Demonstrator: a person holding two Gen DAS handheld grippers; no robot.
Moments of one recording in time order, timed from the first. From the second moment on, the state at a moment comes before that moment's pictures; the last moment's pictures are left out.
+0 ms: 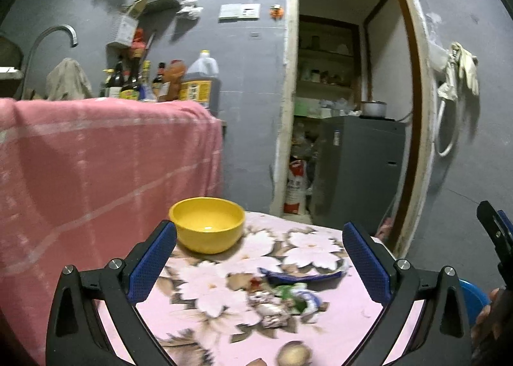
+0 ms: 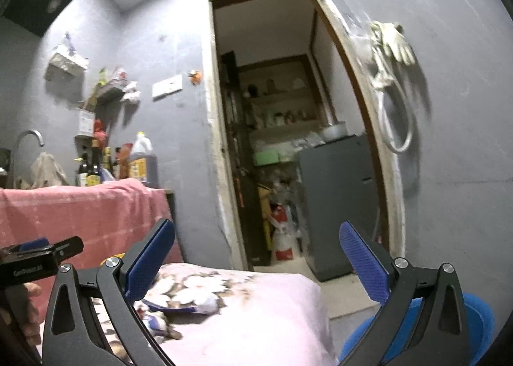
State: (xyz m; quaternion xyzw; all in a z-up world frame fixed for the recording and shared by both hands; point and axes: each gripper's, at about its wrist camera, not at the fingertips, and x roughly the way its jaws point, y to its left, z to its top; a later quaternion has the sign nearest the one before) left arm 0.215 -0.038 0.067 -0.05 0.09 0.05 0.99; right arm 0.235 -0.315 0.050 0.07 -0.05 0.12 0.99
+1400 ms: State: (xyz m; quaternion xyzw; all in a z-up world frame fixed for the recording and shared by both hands) left arm 0.284 0.003 -0.007 -0.04 0.33 -0.08 0.94; right arm 0.323 -0.216 -0.005 -0.06 0.24 0.20 0.95
